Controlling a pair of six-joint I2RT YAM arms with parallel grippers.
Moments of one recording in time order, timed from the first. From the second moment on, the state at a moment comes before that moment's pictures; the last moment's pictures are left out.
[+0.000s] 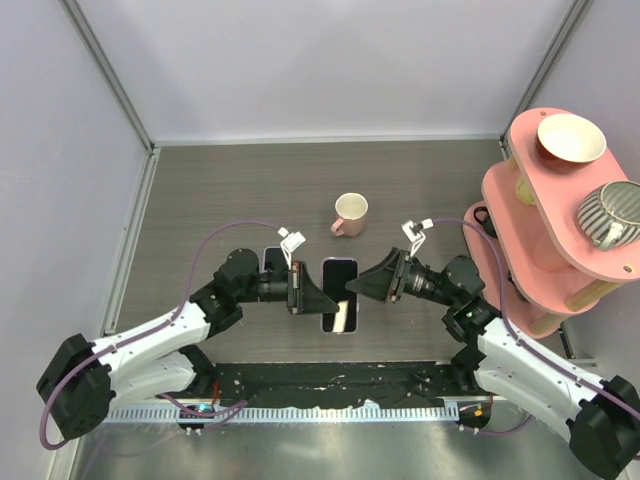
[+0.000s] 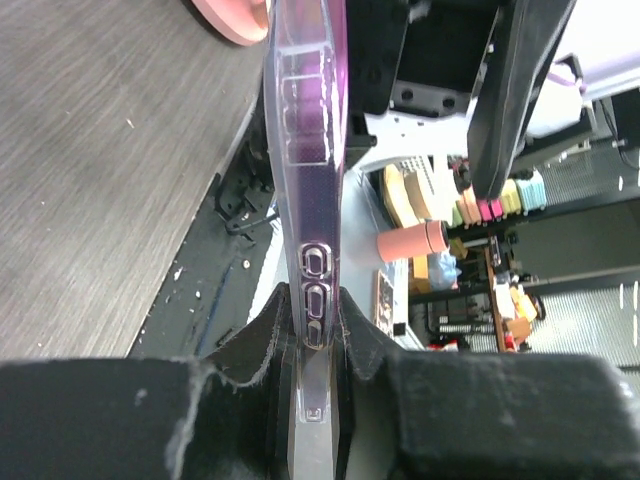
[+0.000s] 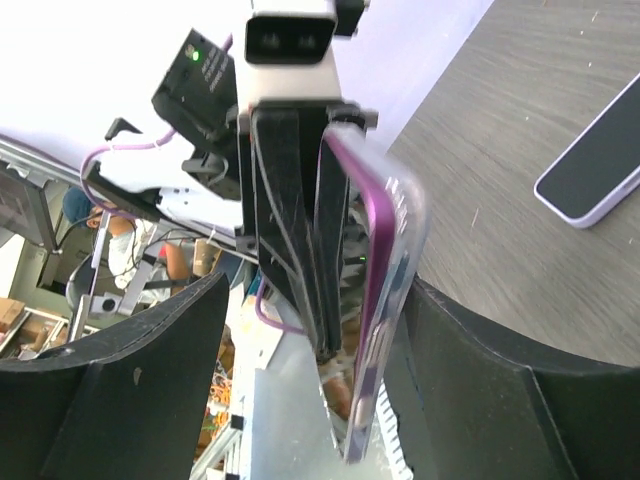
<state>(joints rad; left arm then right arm) -0.80 1.01 0.48 0.38 0.68 -0.96 0.62 0.73 0.30 0.55 -0.63 1.06</state>
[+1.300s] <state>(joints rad) -0.80 1.00 0.43 0.48 0.75 -0.93 0.61 0.85 0.42 0.55 -0.67 1.06</state>
